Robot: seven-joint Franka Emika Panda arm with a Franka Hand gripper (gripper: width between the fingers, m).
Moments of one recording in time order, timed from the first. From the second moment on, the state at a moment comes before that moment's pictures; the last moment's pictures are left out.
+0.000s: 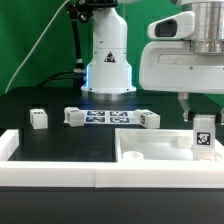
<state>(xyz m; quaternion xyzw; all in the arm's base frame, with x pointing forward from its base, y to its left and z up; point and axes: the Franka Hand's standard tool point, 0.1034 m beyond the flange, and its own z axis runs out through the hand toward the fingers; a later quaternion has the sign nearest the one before) 0.624 0.111 0.086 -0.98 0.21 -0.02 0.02</state>
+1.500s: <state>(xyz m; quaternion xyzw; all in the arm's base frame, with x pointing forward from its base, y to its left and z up) 0.623 0.112 0.085 -0.59 0.80 0.01 0.05</state>
